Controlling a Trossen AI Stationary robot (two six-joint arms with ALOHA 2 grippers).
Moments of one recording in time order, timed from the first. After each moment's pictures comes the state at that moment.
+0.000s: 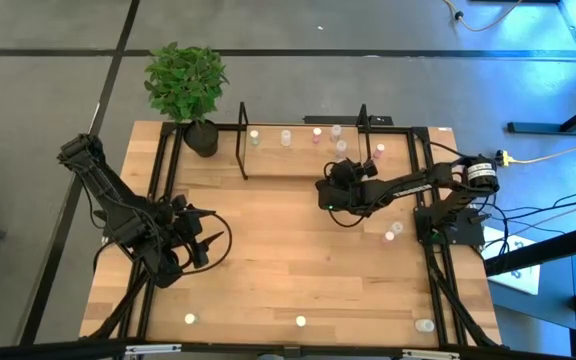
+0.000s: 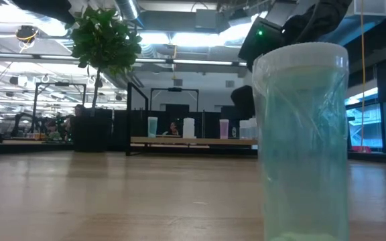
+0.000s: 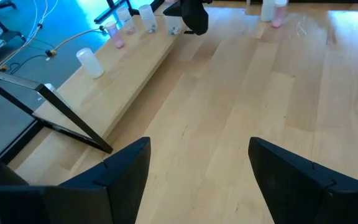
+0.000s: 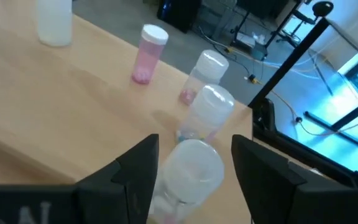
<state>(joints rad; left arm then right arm) -0.84 1.15 0.97 -1.06 -1.03 -1.06 -0.03 1.67 0.85 -0.29 1.15 0.72</state>
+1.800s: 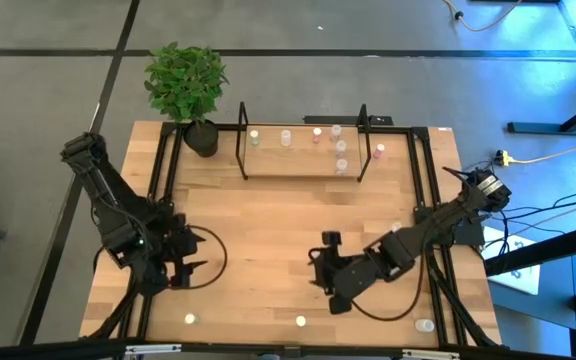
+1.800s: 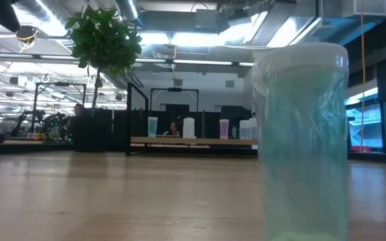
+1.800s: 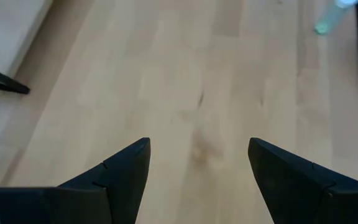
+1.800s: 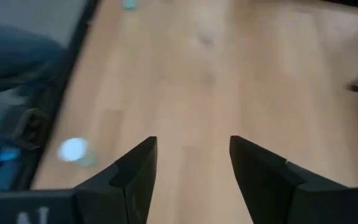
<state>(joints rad) -0.96 1.15 0.97 -1.06 -0.67 -1.07 0.58 1.67 1.40 -0.58 0.38 0.28</state>
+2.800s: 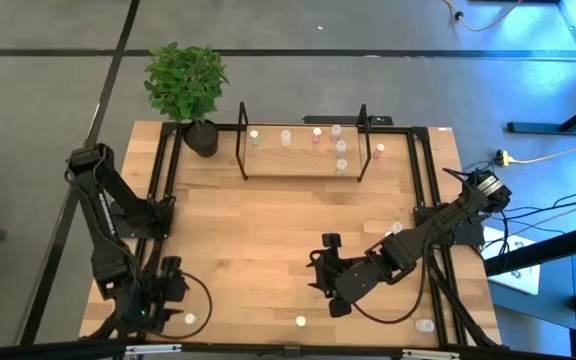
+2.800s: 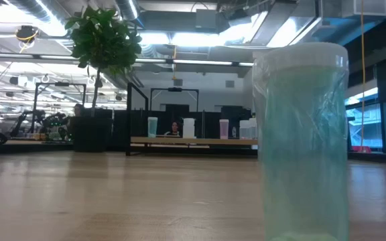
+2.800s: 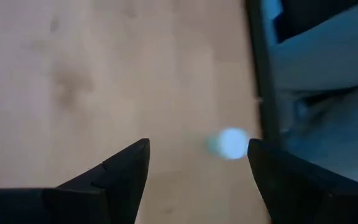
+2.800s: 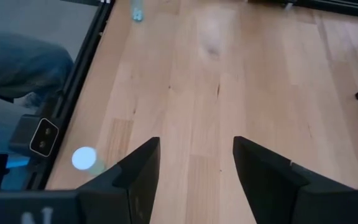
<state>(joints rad) -1.19 1.34 0.97 -0.81 -0.42 -1.11 0.59 1.67 1.40 -0.54 0.41 0.28</state>
